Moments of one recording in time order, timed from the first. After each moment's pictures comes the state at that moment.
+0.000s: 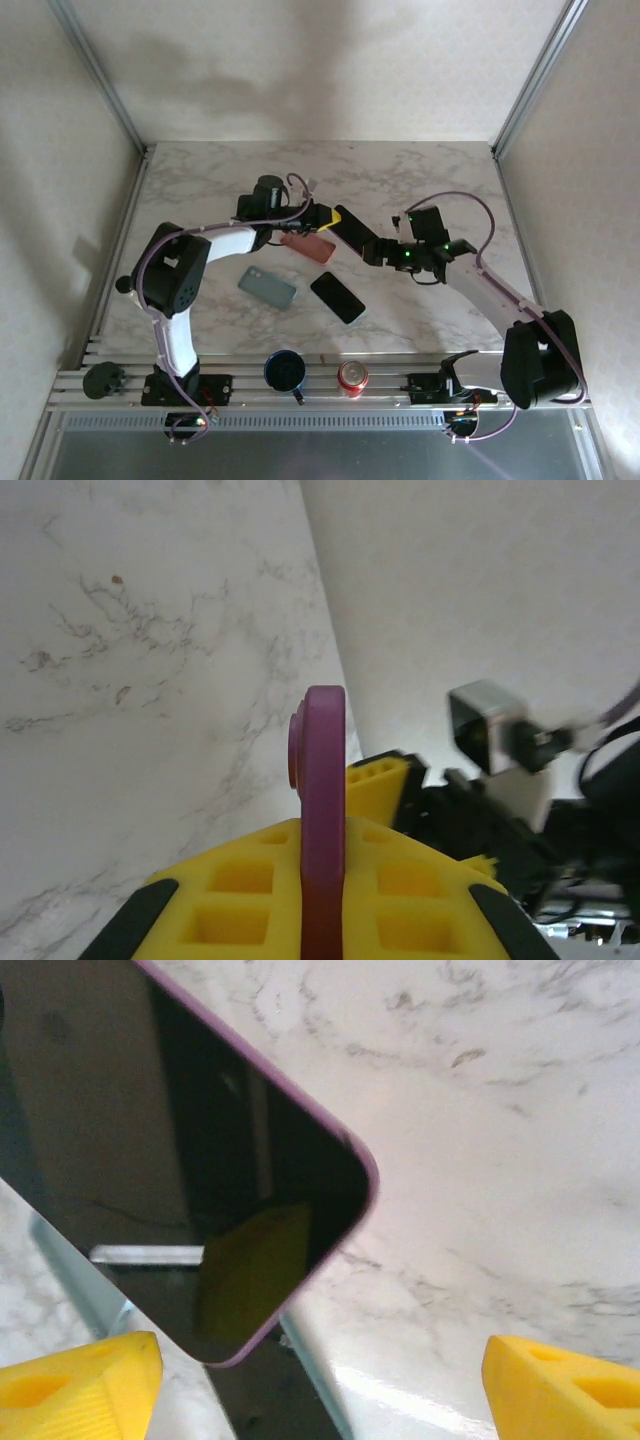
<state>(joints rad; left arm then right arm) -0.44 1.91 1.10 0.45 0.90 -0.99 0.35 1.27 0.78 -0.43 -0.39 0.44</state>
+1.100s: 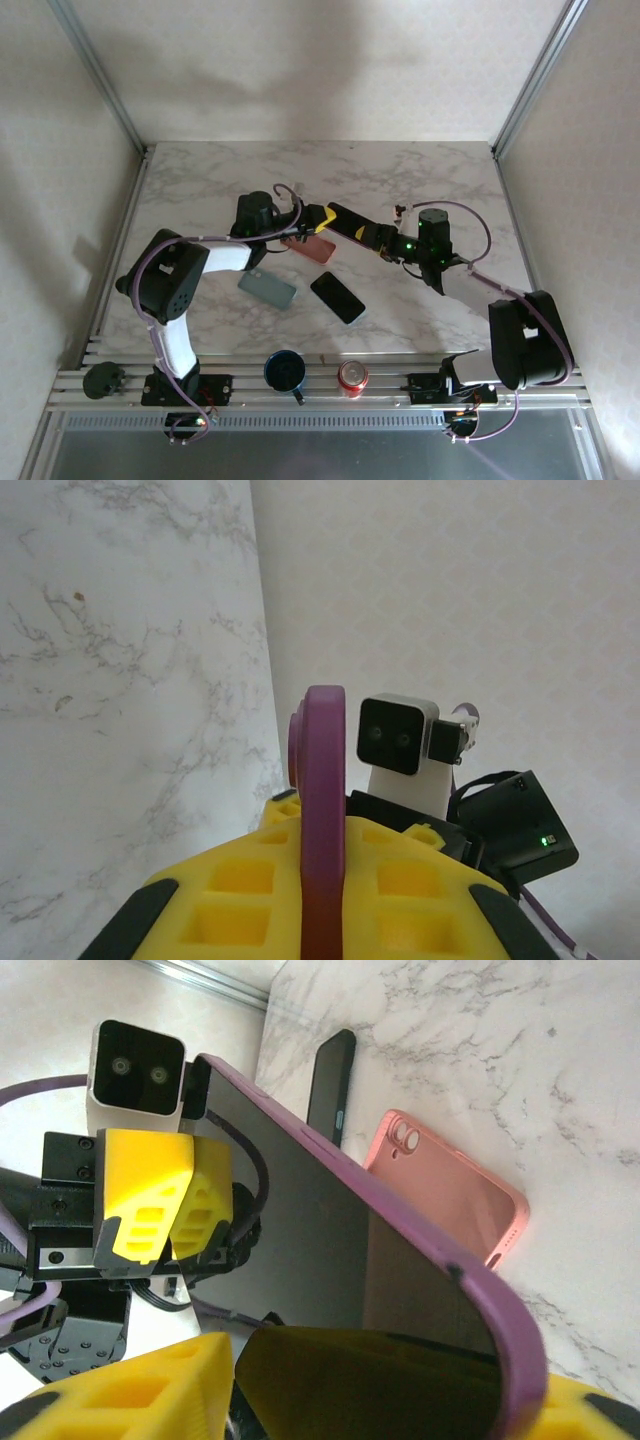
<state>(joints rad) -0.45 1.86 0.92 0.82 0.78 -1.33 0.30 1.38 0.60 0.32 -0.75 0.85</state>
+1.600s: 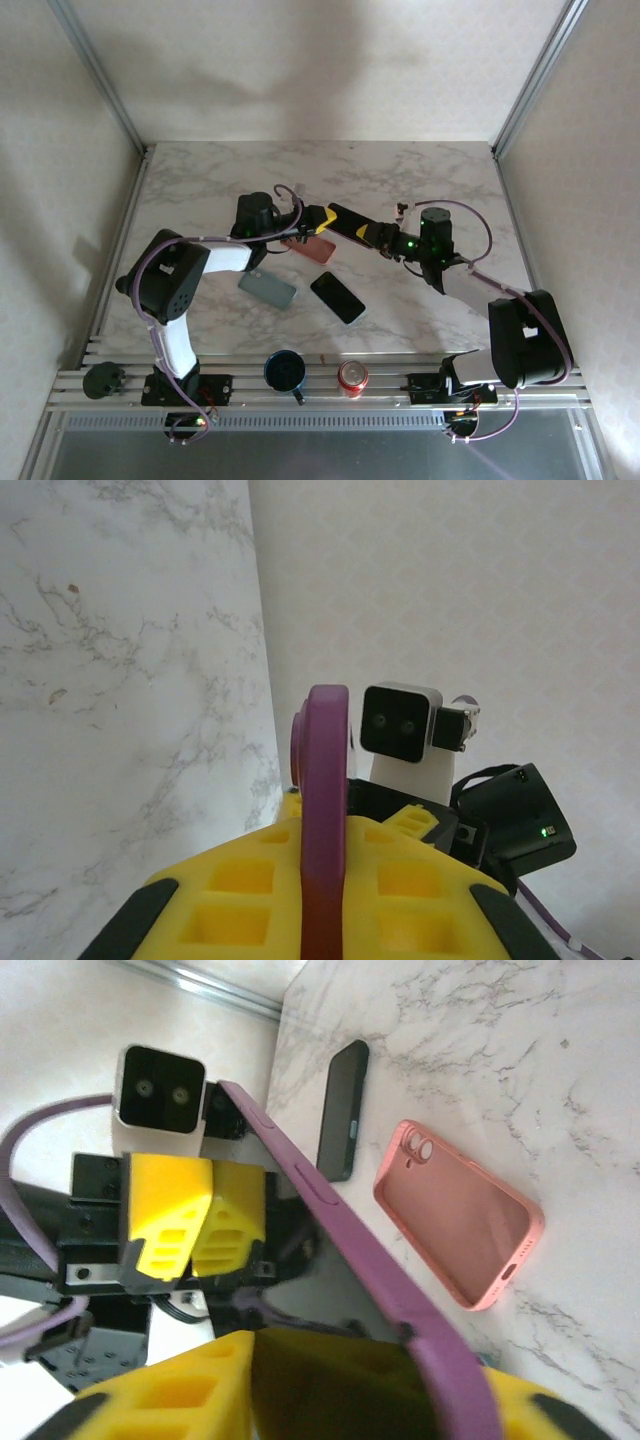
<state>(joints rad) -0.45 1.87 0.91 0.83 0.78 -1.33 0.28 1.38 0.61 0.36 -0.77 0.89</state>
